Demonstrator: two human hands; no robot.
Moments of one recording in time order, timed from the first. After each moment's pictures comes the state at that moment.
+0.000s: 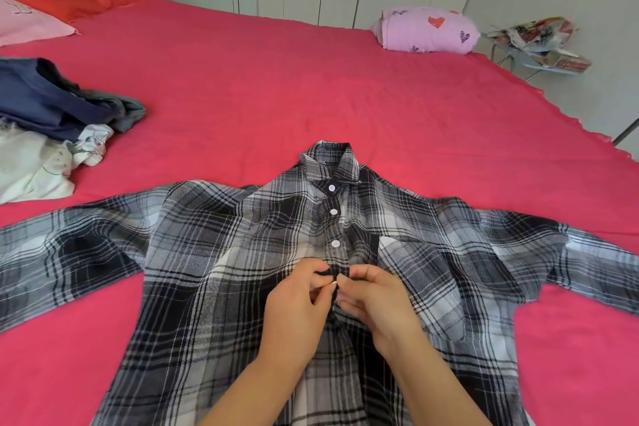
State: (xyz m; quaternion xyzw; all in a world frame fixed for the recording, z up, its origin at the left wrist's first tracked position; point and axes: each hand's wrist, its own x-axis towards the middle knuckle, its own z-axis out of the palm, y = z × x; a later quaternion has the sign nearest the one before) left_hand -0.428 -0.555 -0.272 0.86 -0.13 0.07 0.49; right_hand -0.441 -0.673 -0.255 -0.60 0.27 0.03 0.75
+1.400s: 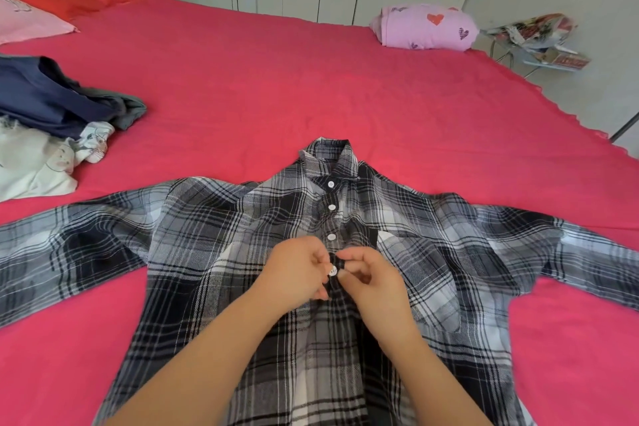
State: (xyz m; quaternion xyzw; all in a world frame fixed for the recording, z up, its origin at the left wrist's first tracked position) left_hand -0.391 -0.549 -0.230 0.84 -0.10 -0.22 0.48; right_hand -0.449 -0.671 -0.256 -0.83 0.12 -0.09 0.54
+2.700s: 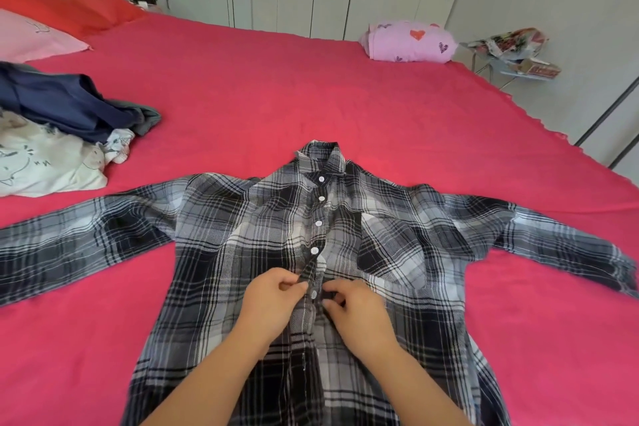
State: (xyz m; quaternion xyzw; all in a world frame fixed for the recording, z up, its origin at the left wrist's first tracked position) left_hand -0.477 -0.511 -0.250 0.84 0.01 -0.13 0.52; right_hand -0.521 -0.646 -0.256 -0.95 0.09 -0.01 0.29
